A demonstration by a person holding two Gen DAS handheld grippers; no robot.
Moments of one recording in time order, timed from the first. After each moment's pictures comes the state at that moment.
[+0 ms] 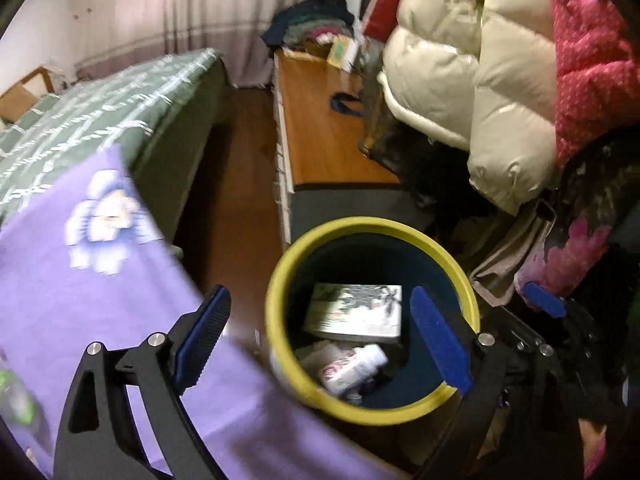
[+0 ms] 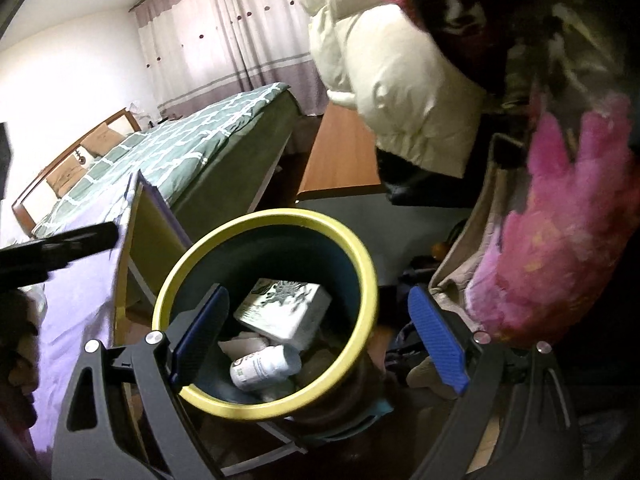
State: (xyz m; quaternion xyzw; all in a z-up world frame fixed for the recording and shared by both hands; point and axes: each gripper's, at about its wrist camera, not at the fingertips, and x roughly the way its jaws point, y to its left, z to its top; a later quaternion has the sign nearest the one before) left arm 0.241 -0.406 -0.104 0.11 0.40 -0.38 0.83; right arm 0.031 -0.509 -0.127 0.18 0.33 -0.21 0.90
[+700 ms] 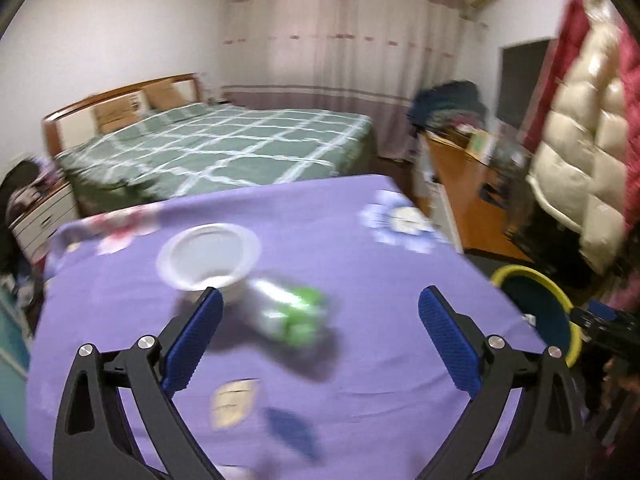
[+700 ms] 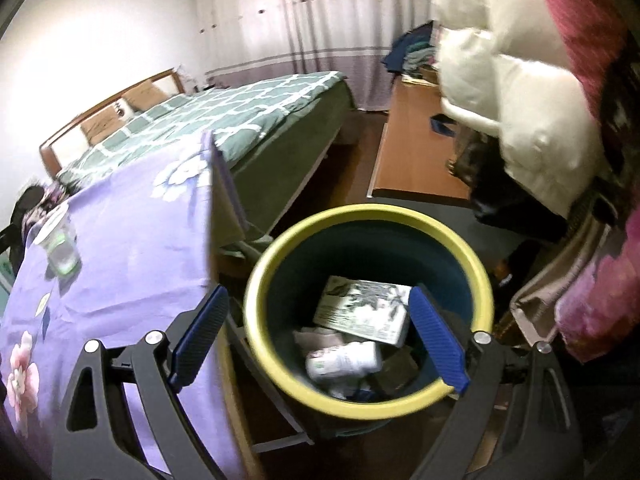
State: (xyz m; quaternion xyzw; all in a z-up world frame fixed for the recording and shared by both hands) left arm 0.249 -0.110 -0.073 0.02 0.30 -0.17 0.94; right arm 0.088 -0.410 -0.112 0.10 0.36 -0.14 0.92
